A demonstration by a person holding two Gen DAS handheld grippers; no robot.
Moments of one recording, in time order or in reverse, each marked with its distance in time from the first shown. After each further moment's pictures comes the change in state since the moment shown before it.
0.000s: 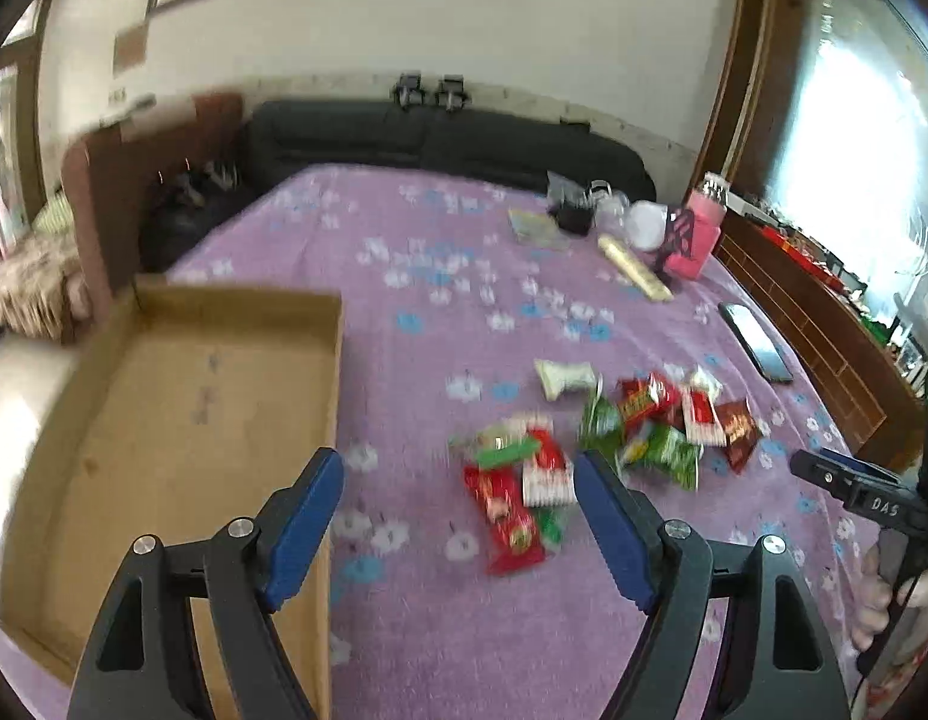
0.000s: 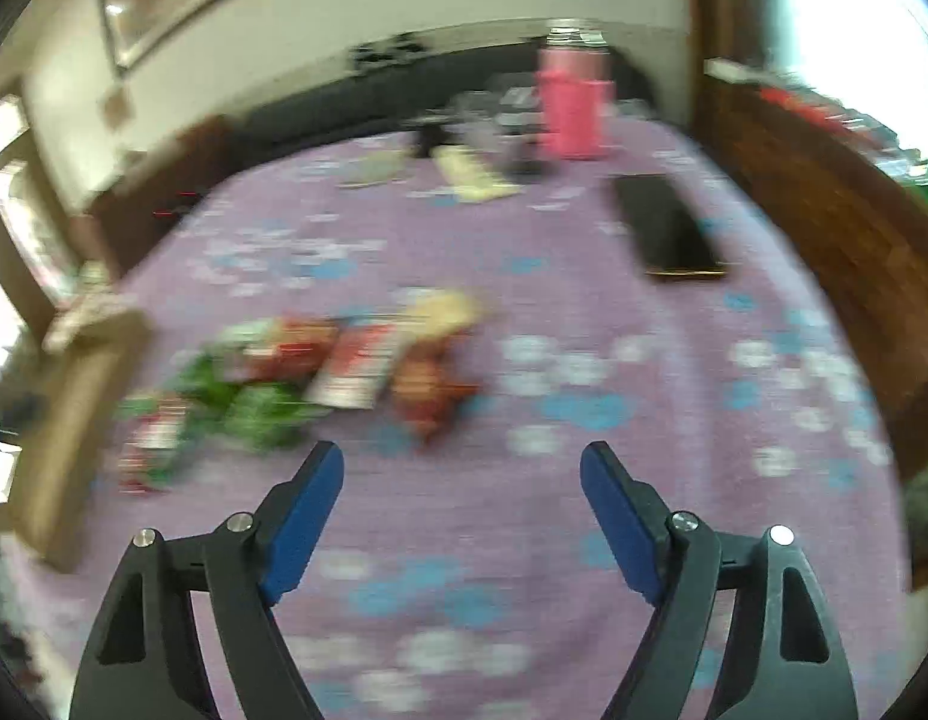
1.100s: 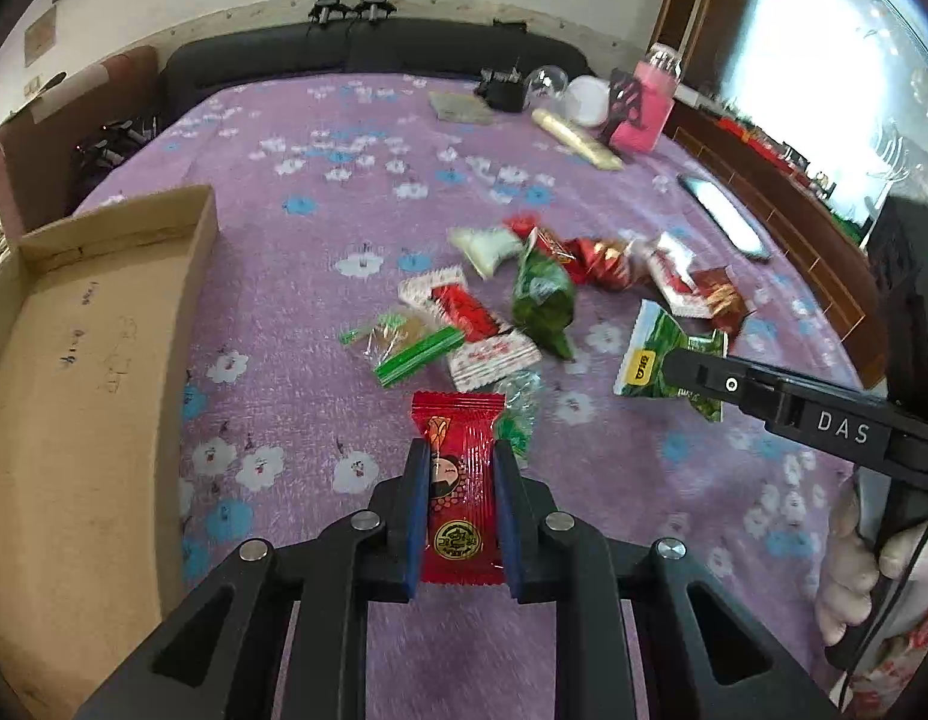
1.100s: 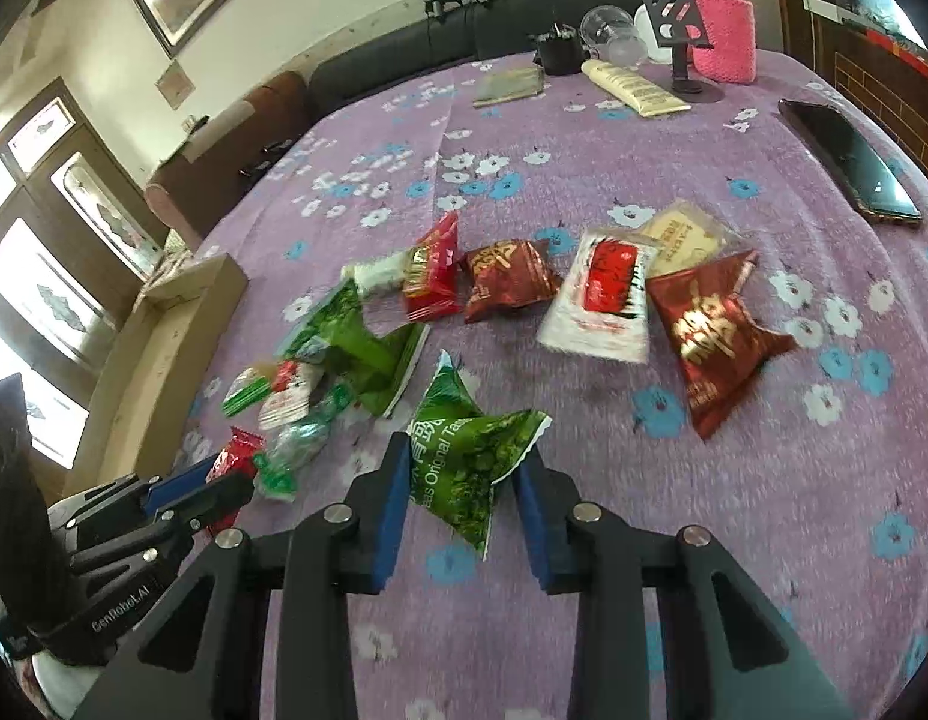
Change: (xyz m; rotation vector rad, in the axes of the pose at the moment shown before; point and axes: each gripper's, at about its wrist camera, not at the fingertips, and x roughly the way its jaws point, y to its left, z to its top) left arm 0.047 -0.040 -0.029 0.121 0.195 -0.087; right arm 0.053 0.052 -0.007 0.026 0.094 0.126
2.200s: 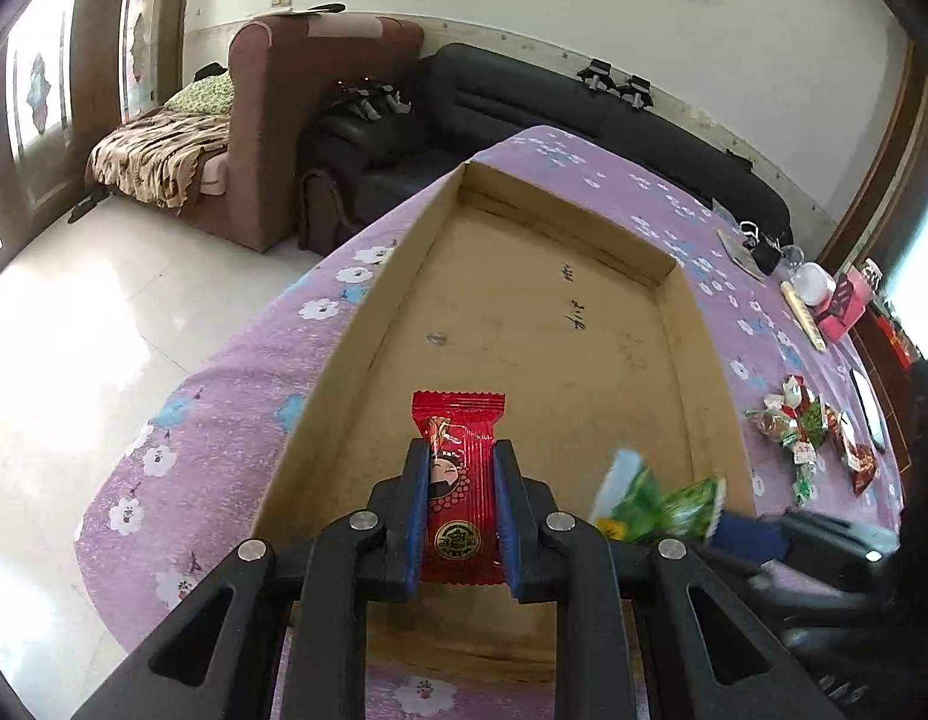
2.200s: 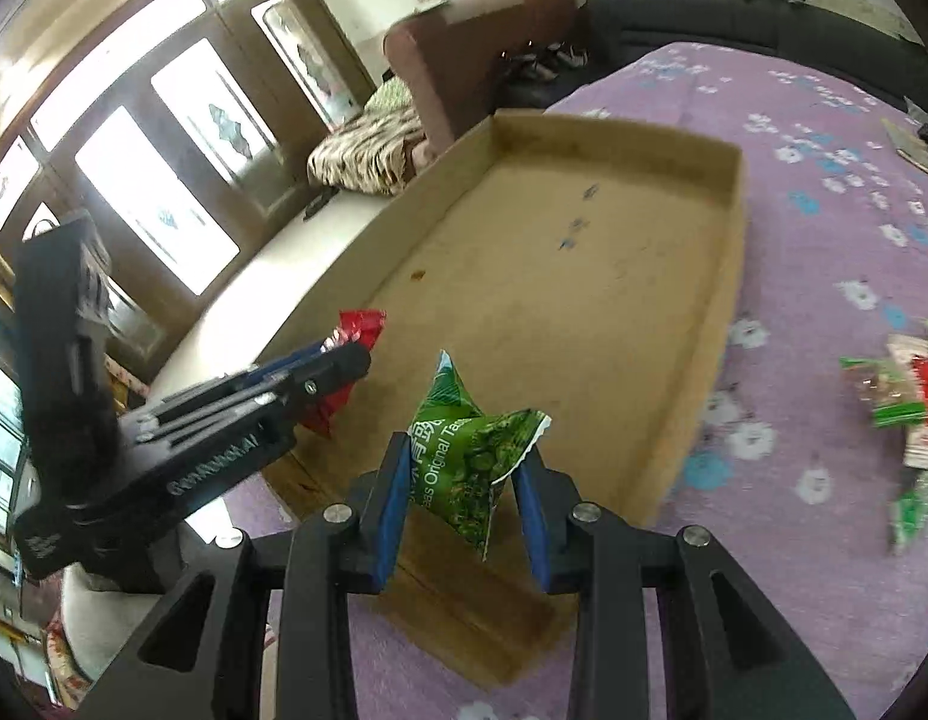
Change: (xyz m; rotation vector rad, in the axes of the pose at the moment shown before) left arm -0.104 0.217 -0.069 -0.442 -0.154 0.268; right arm 0.084 0.287 -0.054 -0.424 0.211 0.306
